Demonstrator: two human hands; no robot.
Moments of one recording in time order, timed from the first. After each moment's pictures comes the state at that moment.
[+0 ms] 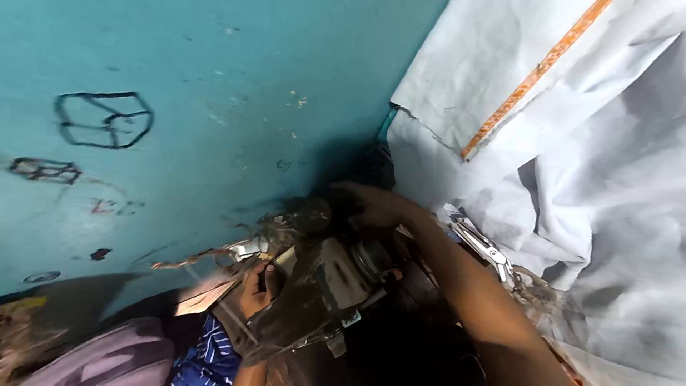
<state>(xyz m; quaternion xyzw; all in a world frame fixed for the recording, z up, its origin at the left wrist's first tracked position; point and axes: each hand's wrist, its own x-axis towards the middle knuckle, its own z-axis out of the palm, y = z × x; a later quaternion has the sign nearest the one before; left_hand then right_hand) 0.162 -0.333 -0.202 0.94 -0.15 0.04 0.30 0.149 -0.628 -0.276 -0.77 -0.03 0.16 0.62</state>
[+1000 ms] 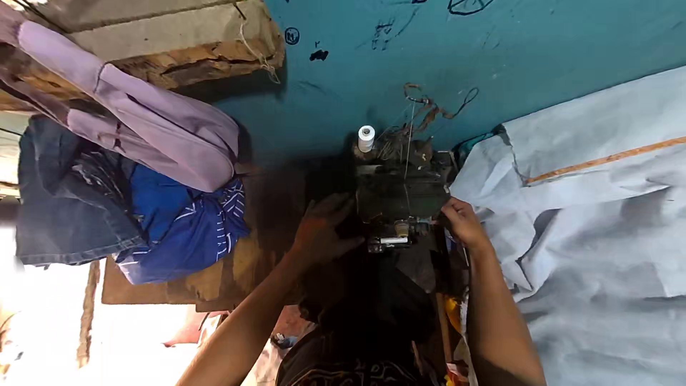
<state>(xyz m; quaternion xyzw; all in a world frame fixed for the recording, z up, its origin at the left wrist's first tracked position) 0.060 -0.265 -0.180 0.92 -0.24 -0.12 0.29 0.039 -0.613 -0.241 -0.76 0.13 0.11 0.62</state>
